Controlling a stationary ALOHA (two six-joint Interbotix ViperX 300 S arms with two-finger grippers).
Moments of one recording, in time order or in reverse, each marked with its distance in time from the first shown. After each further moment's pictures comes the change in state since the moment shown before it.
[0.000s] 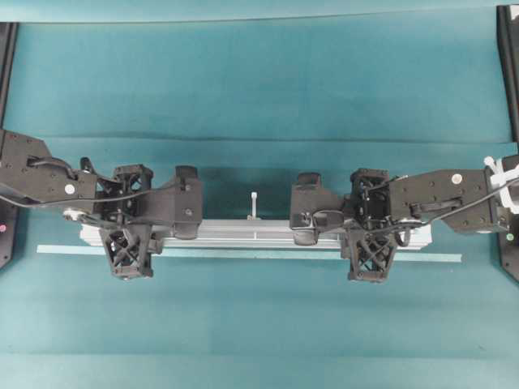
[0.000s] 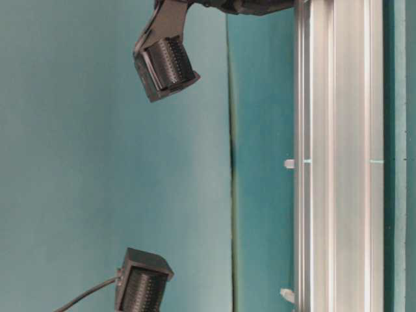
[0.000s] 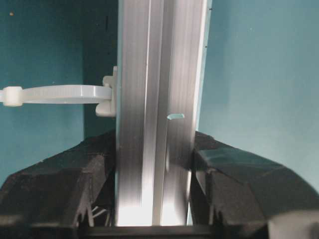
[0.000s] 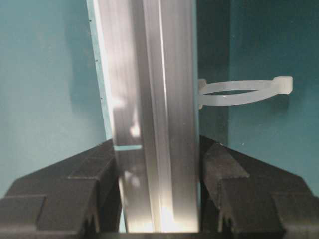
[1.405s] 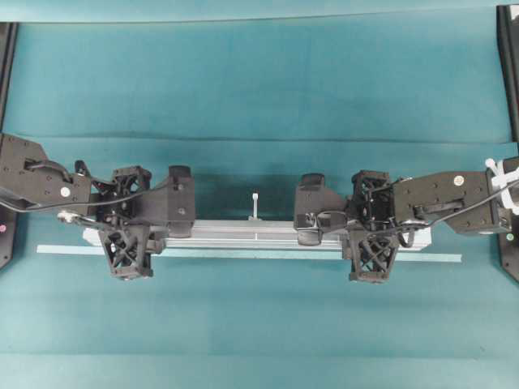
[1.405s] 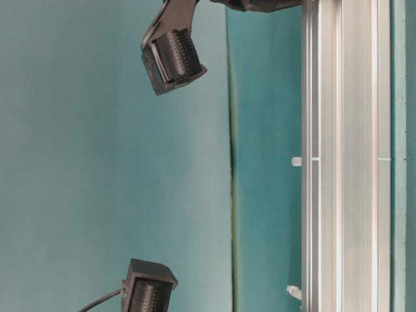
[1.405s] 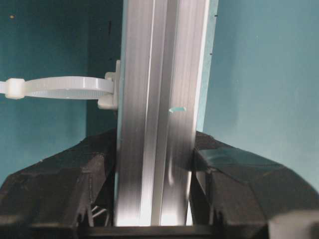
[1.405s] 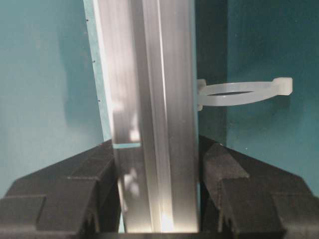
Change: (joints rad) left arm -0.002 0.000 0.046 0.002 -0.091 -0.031; right arm -0.005 0.002 0.040 0.003 -0.067 0.000
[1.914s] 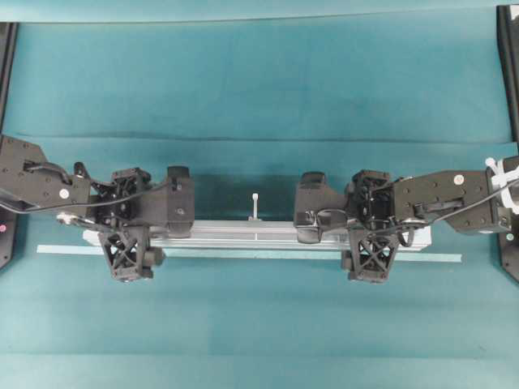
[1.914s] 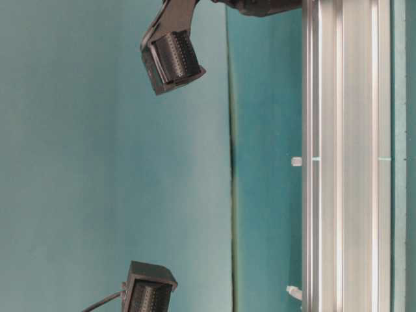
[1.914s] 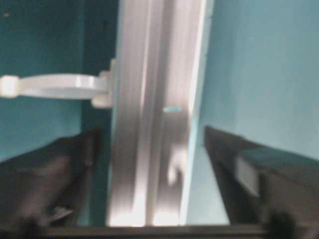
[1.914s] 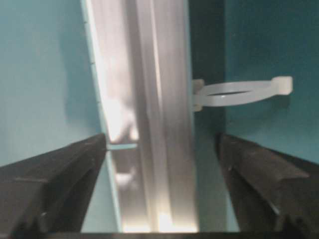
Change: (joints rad) left arm -0.009 -0.002 0.005 -0.002 -0.005 -0.008; right arm -0.003 -0.002 -0.002 0.006 0.002 0.009
